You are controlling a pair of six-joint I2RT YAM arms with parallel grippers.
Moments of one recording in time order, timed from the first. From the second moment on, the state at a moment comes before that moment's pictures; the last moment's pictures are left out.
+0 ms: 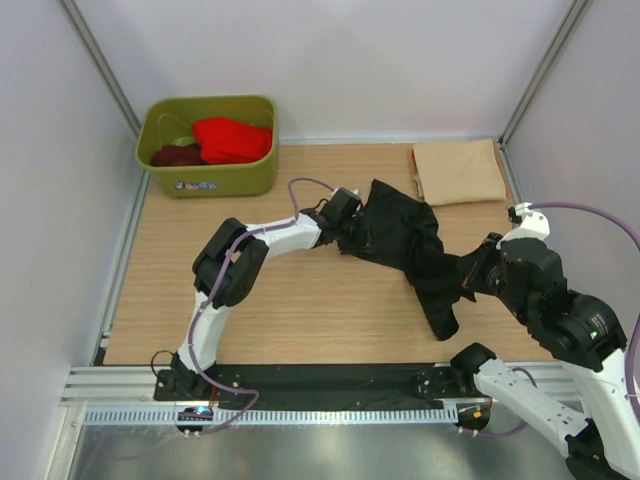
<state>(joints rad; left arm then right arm) -0.77 2.15 1.52 -0.20 0.21 -0.79 0.56 0.66 1.23 -1.15 0.36 0.62</state>
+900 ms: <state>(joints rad) -0.78 2.15 1.73 -0.48 0.13 -0.78 0.56 0.64 1.10 -1.11 0.36 0.65</state>
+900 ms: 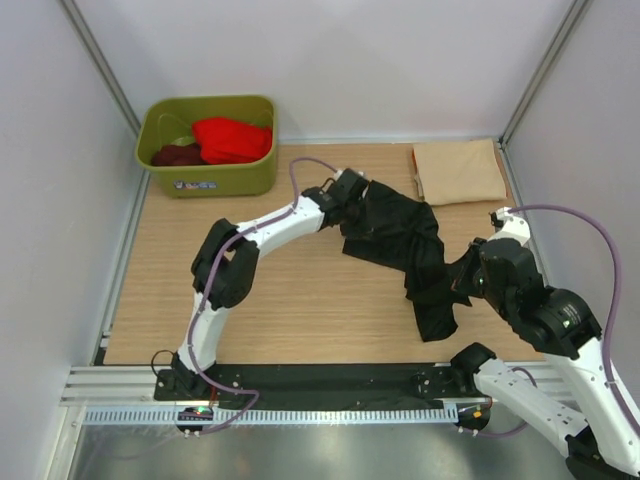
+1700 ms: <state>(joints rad) -0.31 1.82 2.14 -0.72 0.18 -0.76 0.47 1.27 1.52 -0.81 0.54 0.54</state>
